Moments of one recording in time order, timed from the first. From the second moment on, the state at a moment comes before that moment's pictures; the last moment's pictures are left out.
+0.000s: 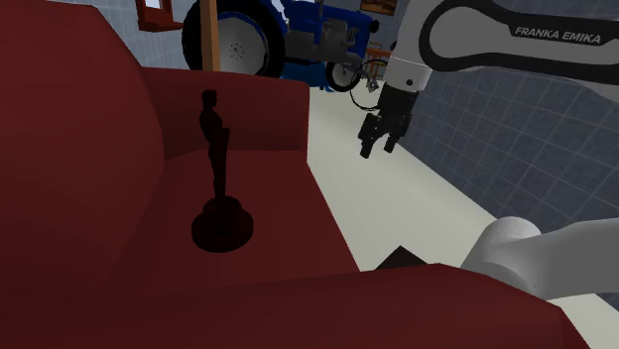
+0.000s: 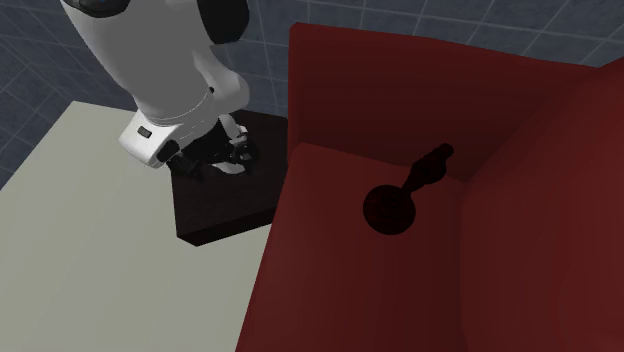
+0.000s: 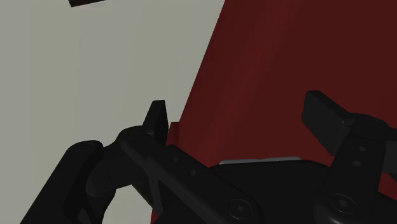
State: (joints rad) arm 0.00 -0.79 0.07 -2.36 0.06 1.64 0.17
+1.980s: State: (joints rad) arm 0.11 0.00 0.78 -1.46 -0.40 1.55 0.64
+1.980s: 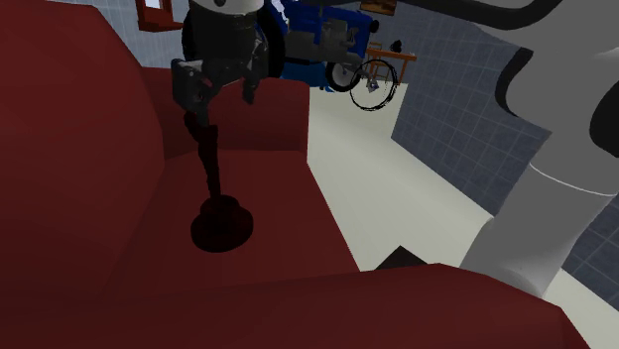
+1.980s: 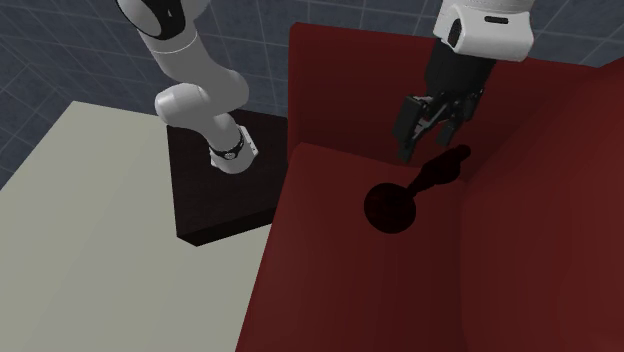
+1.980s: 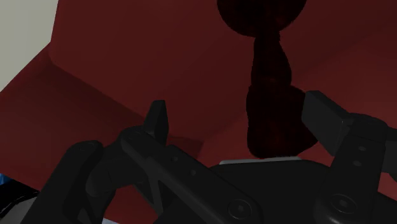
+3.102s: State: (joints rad) arm 0.12 0.02 0.79 -1.53 -0.44 1.62 0.69
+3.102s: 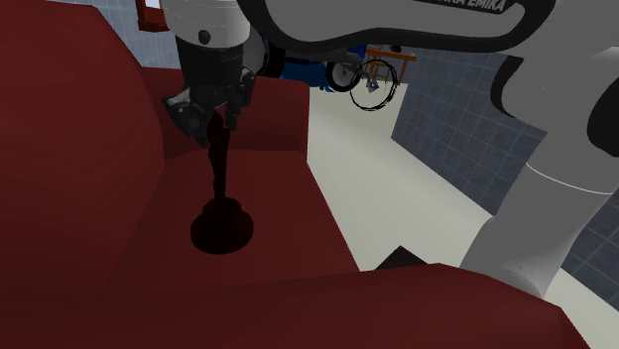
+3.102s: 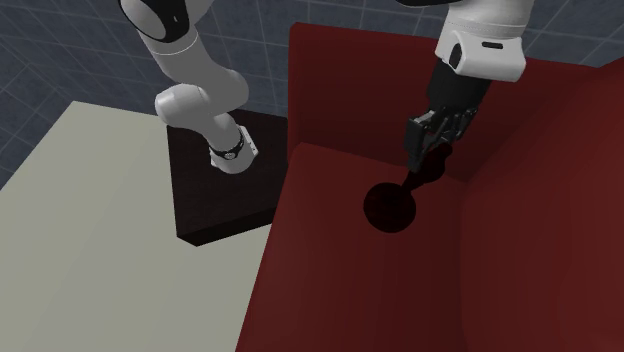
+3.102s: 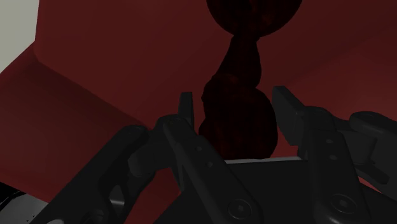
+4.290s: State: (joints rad) arm 0.20 0.15 0.83 -1.21 -0.55 1.38 0.67
